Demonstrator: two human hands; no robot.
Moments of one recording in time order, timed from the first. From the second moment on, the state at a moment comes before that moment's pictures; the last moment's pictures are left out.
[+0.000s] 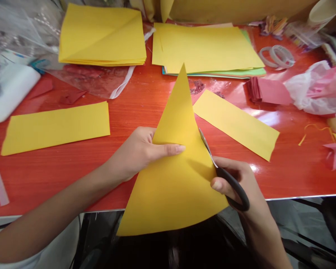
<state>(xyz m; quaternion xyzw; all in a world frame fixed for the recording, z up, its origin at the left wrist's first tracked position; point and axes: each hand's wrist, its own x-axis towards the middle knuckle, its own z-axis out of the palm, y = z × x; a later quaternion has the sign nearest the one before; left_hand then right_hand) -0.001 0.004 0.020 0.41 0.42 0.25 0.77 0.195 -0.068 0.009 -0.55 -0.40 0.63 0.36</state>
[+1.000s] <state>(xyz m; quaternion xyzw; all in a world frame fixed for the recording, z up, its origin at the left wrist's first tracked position) -0.001 0.005 0.017 0.39 0.40 0.24 0.79 0.189 -0.067 0.014 -0.56 -0.34 0.65 0.39</state>
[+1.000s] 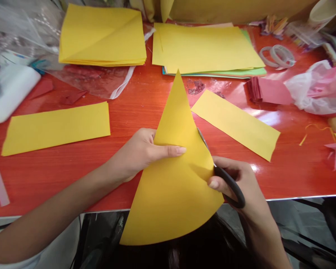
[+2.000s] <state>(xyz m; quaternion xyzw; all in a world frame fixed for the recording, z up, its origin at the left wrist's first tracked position) -0.002 0.008 0.018 0.39 0.40 0.18 0.81 0.194 -0.064 0.005 -0.52 -0.38 0.66 0.38</state>
